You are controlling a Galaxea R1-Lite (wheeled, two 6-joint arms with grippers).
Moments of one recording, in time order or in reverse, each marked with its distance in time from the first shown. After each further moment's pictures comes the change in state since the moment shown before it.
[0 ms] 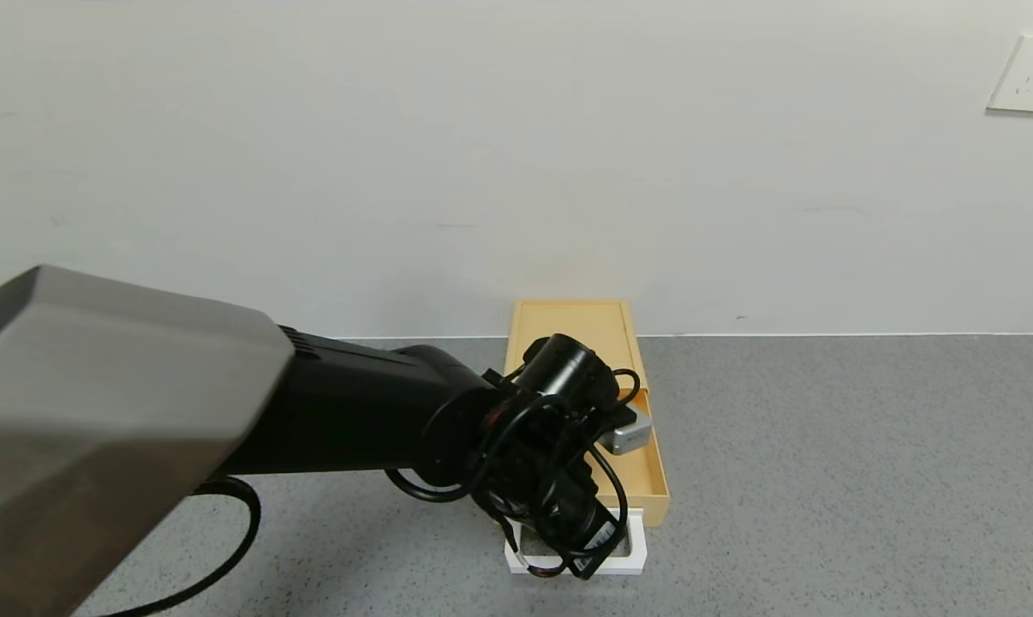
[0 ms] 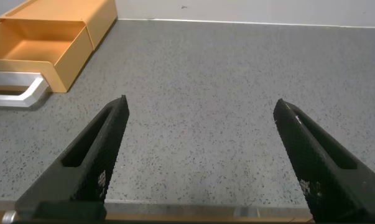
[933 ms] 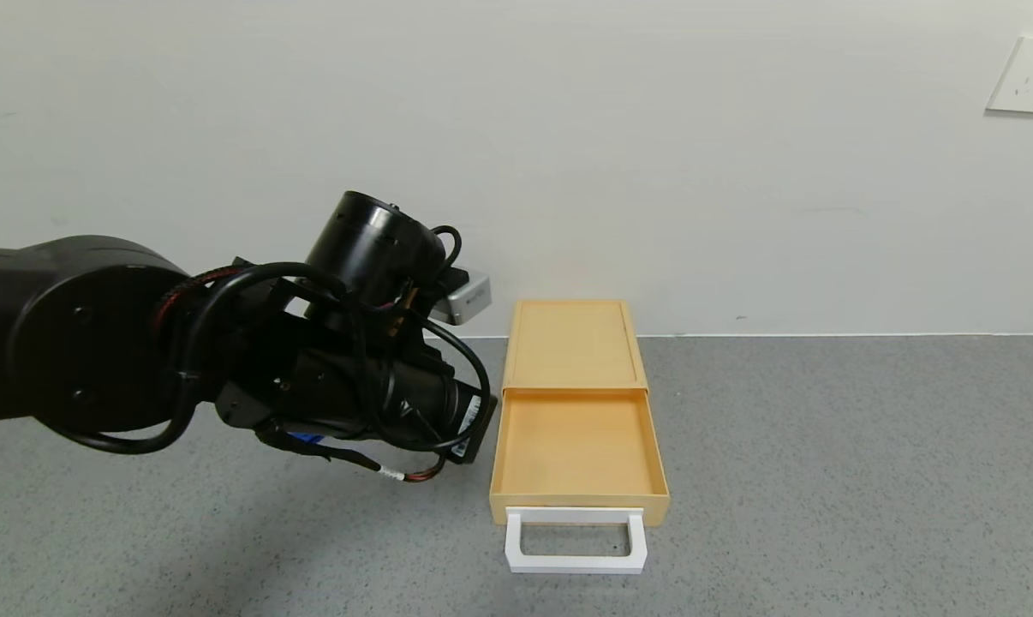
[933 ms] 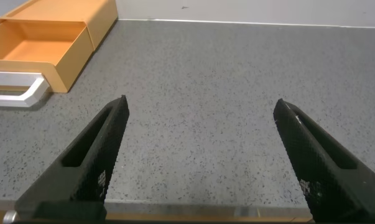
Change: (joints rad) left arm 0.160 -0.366 0.131 -0.016 0.248 -0.207; right arm 0.000 0.000 0.000 0.000 0.000 0.002
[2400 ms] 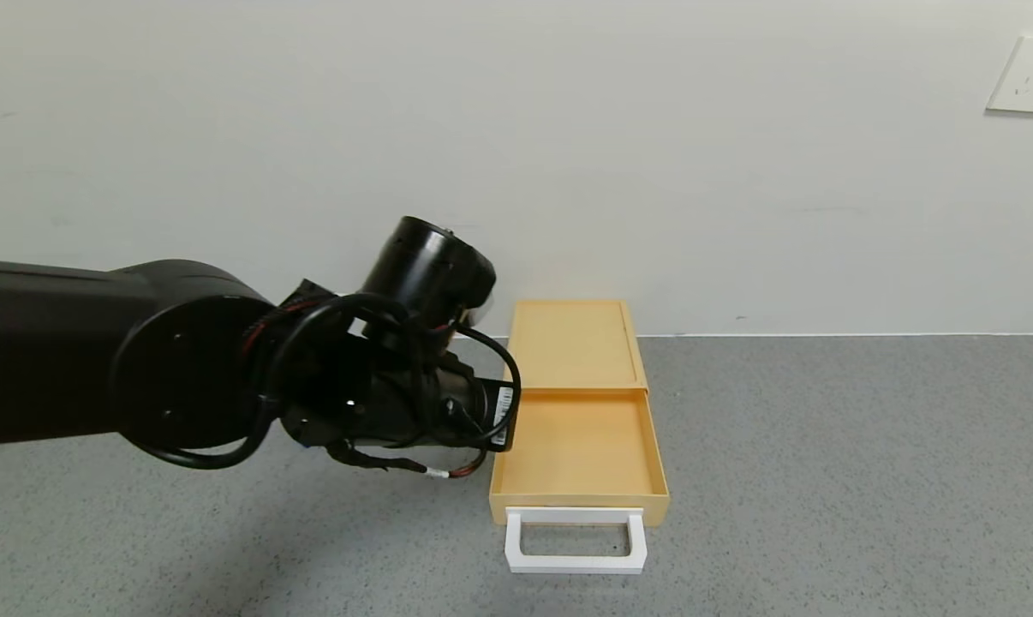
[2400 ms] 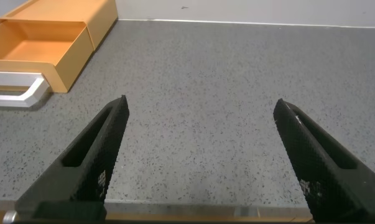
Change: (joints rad) left arm -0.057 0.063 -0.013 -0.045 0.149 -0.263; right arm 0.000 0.000 0.000 0.000 0.000 0.000
